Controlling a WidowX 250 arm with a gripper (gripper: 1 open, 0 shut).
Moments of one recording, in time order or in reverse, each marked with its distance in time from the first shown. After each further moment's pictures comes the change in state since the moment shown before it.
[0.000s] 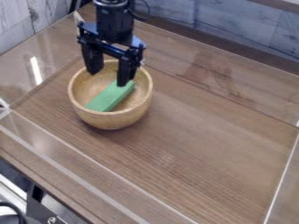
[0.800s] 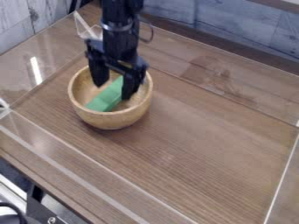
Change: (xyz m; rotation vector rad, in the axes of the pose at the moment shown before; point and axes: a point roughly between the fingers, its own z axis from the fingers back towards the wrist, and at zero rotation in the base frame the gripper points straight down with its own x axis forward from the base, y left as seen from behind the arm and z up) arm 0.013 -0.004 -0.035 0.033 -0.049 -0.034
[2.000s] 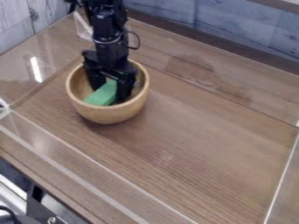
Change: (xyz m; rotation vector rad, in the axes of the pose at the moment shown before) arm 0.027 0.032 -0.035 -0.061 -0.071 0.024
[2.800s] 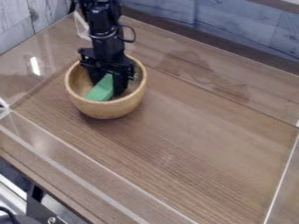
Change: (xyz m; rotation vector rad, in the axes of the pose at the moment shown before) arm 0.004 0.007 0.002 -0.054 0.017 0.061
